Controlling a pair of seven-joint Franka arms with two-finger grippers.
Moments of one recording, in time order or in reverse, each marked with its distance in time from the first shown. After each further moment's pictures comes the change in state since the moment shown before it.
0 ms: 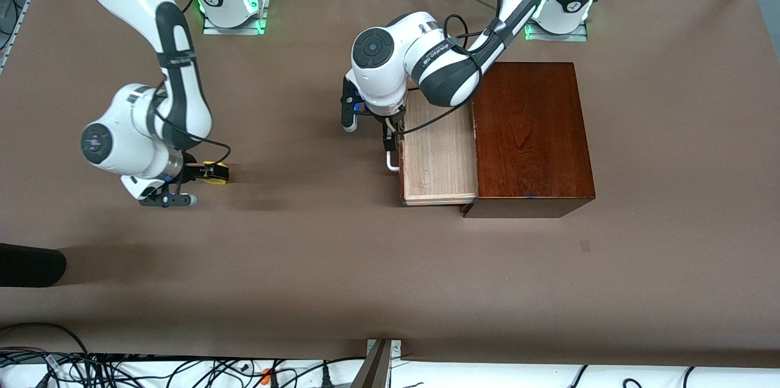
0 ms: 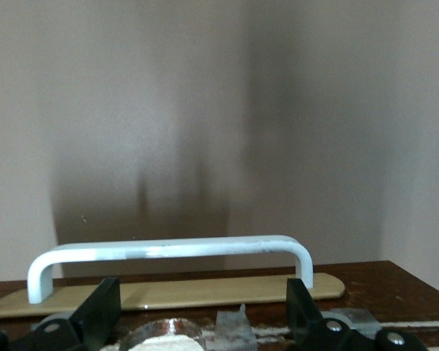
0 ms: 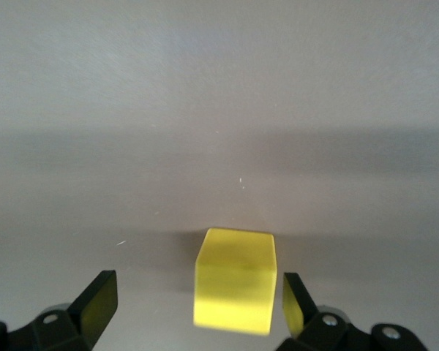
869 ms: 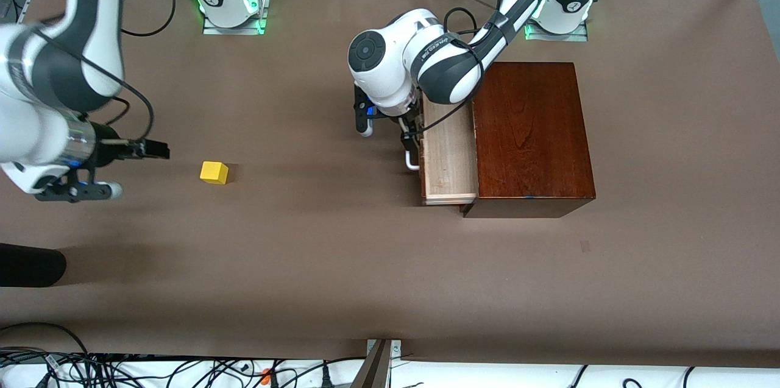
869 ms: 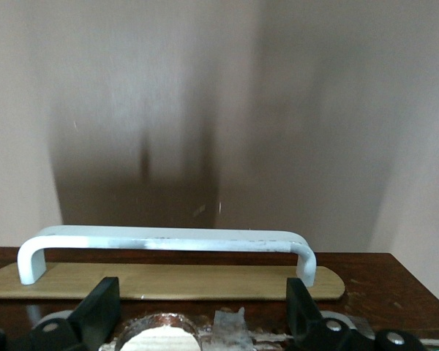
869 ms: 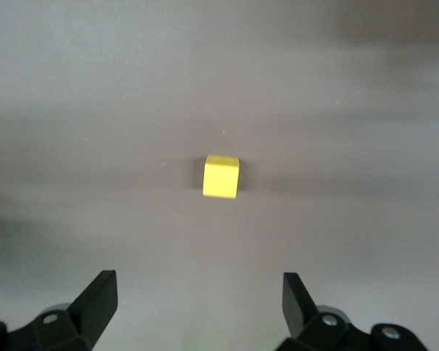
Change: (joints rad) left arm -0.001 -0.005 0.005 0.023 0.117 -0.212 -0.098; right arm -0.001 -0.080 -0.128 0.537 -0.220 -0.675 0.141
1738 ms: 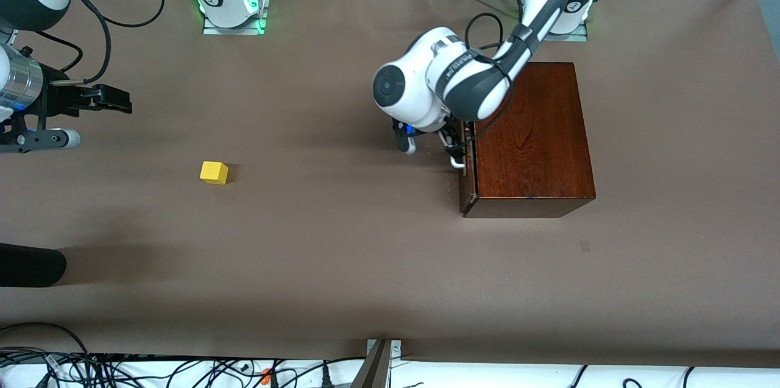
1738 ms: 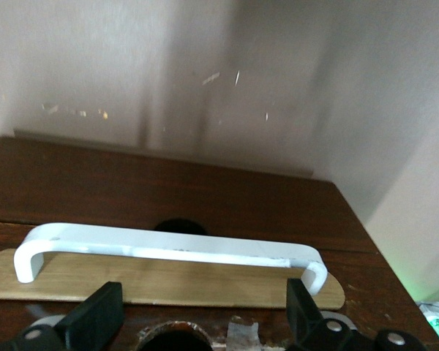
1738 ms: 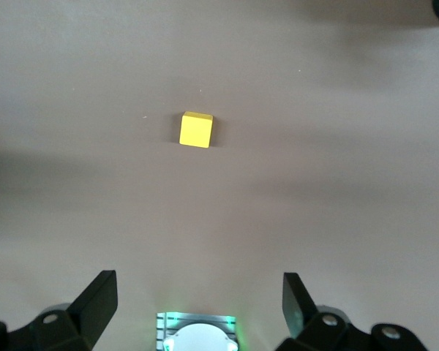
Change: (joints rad) left arm 0.073 -0.010 0.033 -0.032 0.022 -0.185 -0.031; right arm -0.368 -0.228 0.509 -0.026 -0.289 -0.087 0.079
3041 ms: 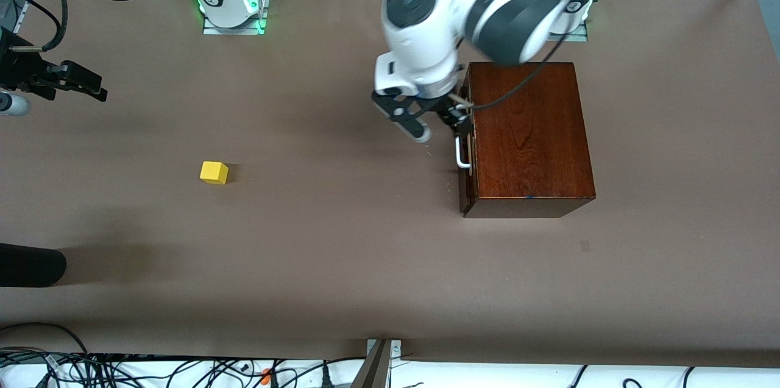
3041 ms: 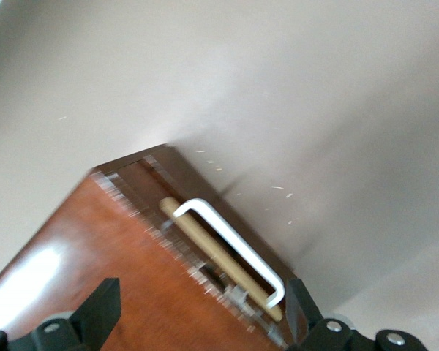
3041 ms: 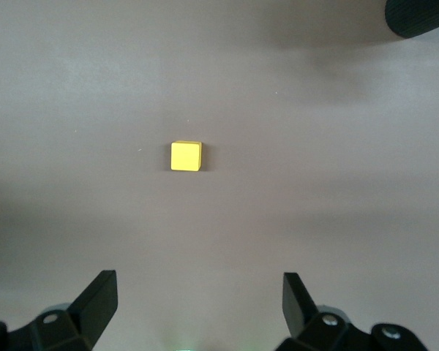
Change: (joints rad) left arm 0.040 -0.180 -0.002 0.203 -0.101 0.015 -0.525; right arm -0.302 -0.219 0.261 -0.246 -0.019 0.198 0.048
